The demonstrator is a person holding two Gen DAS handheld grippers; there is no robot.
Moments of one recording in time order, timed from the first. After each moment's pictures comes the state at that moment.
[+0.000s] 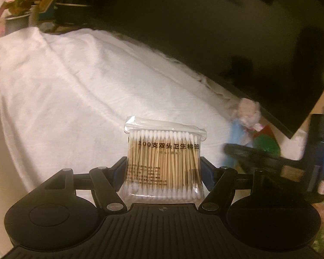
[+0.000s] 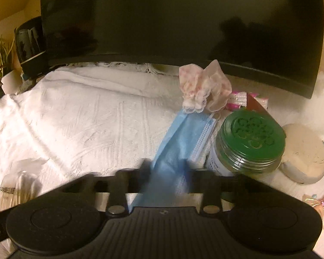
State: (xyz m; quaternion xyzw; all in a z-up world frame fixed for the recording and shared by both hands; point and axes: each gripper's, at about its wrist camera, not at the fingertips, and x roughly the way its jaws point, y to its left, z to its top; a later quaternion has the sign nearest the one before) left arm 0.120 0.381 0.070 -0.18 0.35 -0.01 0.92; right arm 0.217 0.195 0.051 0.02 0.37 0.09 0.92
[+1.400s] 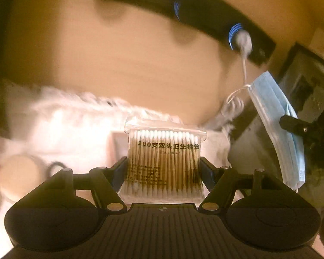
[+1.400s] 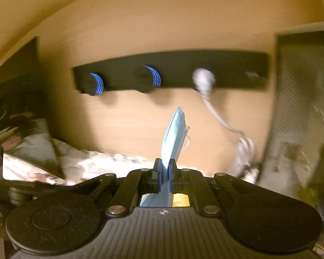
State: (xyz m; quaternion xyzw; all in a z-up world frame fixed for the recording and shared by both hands) left arm 0.161 -0.052 0.150 -0.04 0.37 -0.38 0.85; right arm 0.074 -0.288 0.250 0.07 0.25 -0.07 0.96
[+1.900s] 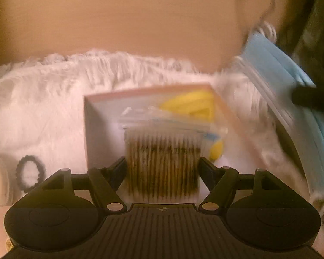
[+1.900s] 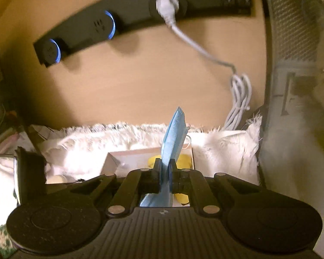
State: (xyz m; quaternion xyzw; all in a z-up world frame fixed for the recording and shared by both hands) left arm 0.182 -0.139 0.059 0.10 0.42 -0.35 0.83; right arm 0.111 -0.320 0.172 0.14 0.33 -0.07 0.93
